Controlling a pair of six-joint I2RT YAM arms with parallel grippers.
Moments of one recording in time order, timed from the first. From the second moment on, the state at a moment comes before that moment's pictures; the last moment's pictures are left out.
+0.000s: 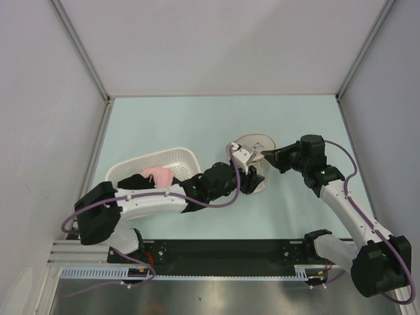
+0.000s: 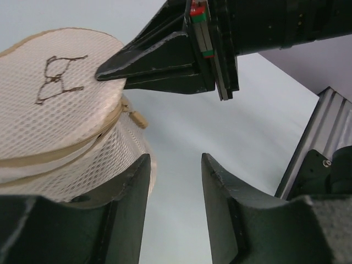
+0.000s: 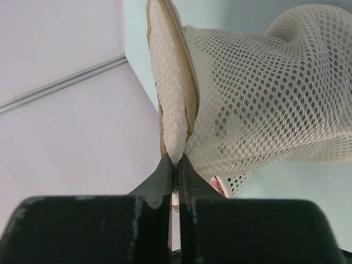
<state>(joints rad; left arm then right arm) -1.14 1.47 0.90 0.37 -0.16 -0.30 0.24 1.04 0.73 -0.25 -0.28 1.47</state>
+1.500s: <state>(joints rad) -1.05 1.56 1.03 0.14 -0.36 -0.28 0.23 0.93 0.72 -0.28 -0.24 1.28</state>
